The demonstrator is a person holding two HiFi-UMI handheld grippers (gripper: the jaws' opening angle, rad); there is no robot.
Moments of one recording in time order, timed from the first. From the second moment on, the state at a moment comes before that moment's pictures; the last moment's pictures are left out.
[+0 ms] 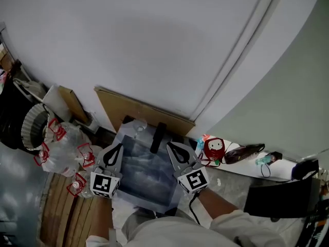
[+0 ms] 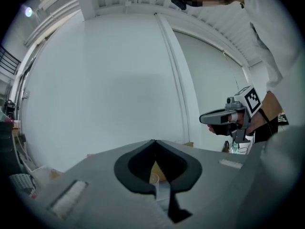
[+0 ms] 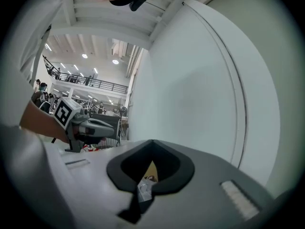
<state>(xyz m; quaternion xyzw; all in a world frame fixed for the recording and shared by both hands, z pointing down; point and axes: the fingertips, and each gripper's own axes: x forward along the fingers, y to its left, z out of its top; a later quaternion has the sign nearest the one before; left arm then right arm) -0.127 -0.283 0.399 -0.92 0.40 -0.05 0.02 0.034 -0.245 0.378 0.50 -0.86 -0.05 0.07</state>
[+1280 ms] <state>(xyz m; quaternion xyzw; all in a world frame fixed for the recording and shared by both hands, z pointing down) -0.120 -0.251 0.363 -0.92 0.40 -0.05 0.04 0.048 -0.206 0.369 0.50 -0.86 -0.04 0.06</state>
